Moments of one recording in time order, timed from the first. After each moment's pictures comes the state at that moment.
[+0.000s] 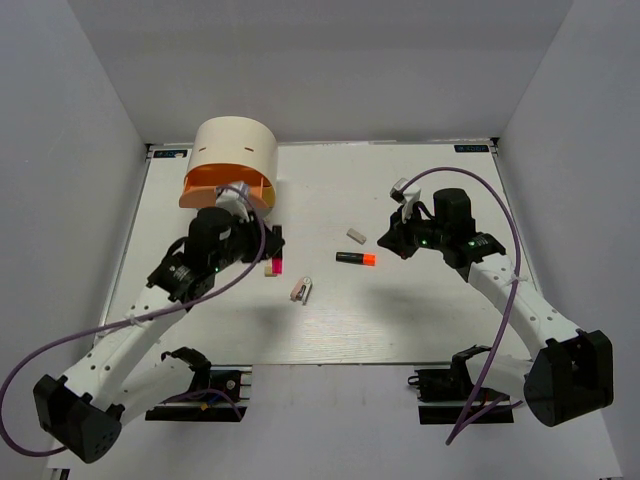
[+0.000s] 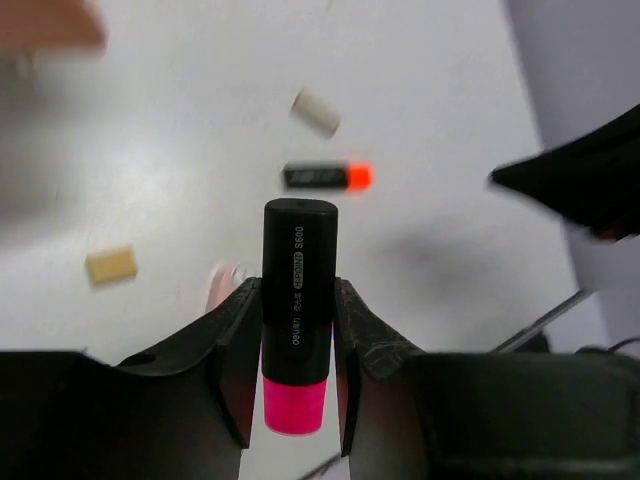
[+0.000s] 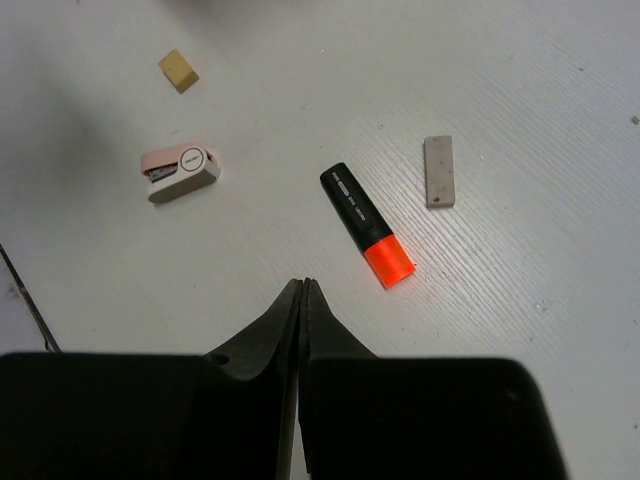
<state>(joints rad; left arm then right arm) -0.53 0.91 0.82 -0.41 0.09 -0.57 0.35 1.15 0.85 -0.29 -0.59 -0.17</state>
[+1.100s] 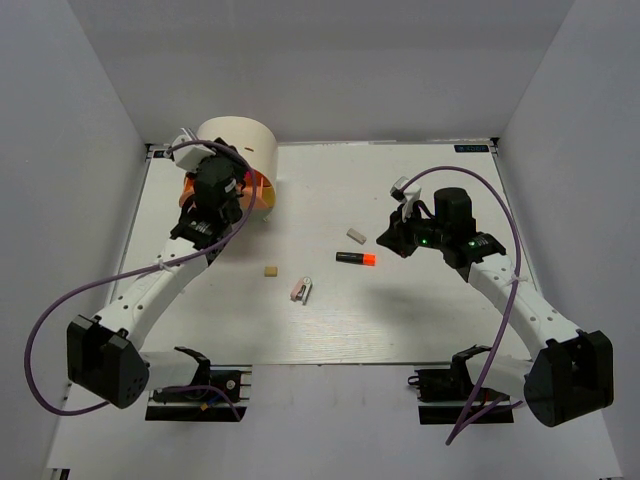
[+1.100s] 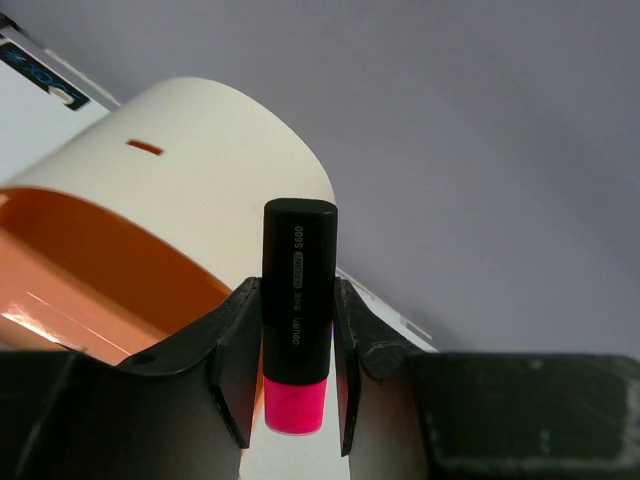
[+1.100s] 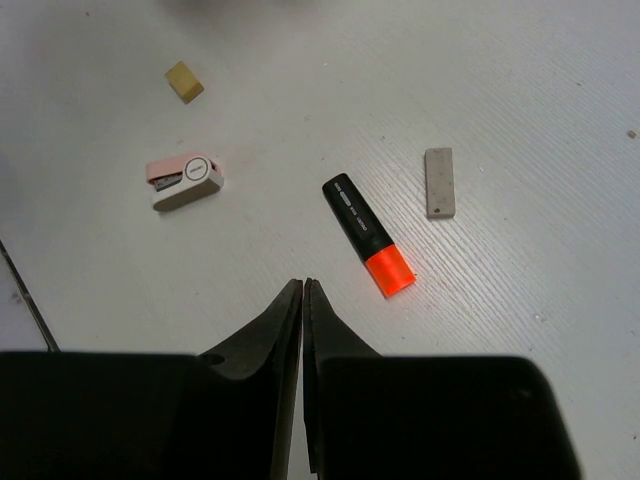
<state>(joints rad) -0.45 1.25 1.08 0.12 -0.72 -0.68 0.35 1.15 0.85 -0.27 -0.60 -0.16</state>
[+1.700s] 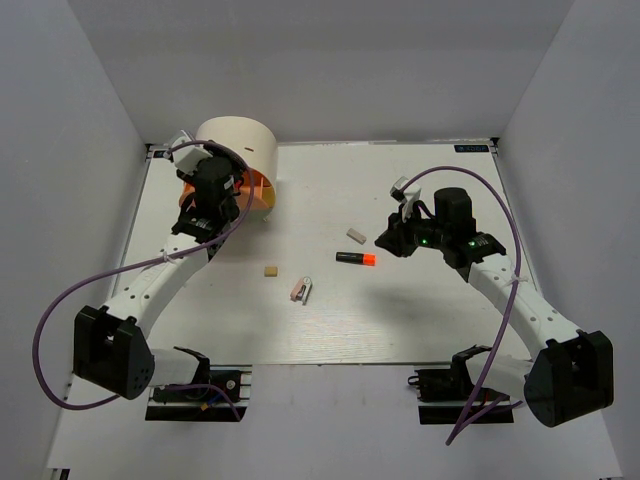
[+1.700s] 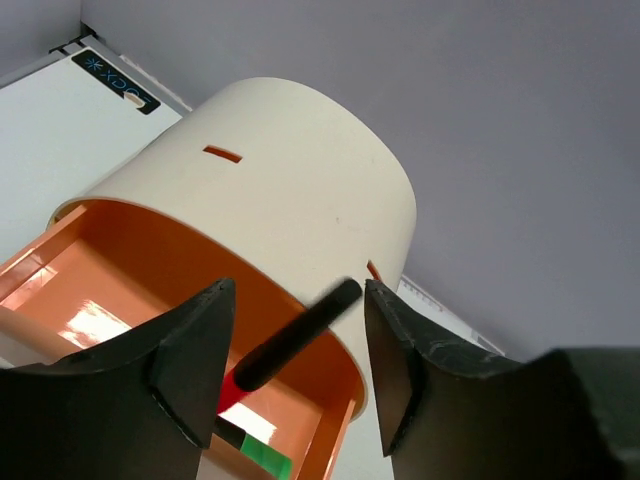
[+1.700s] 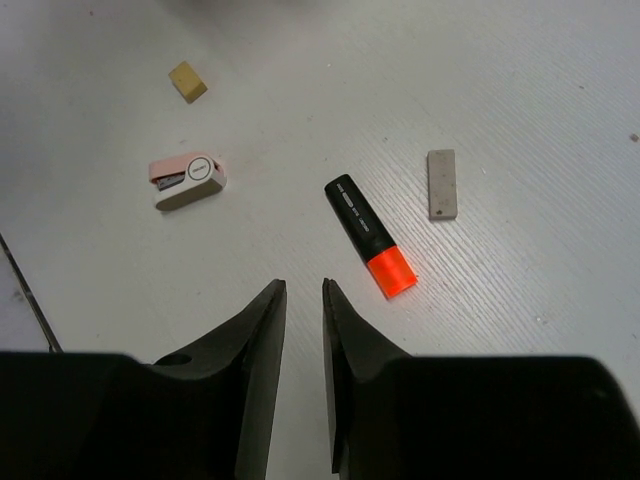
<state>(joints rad) -0.38 1.31 1.05 0.12 -0.73 -0.63 0.35 1.15 0.85 -0.27 -0.61 -0.16</state>
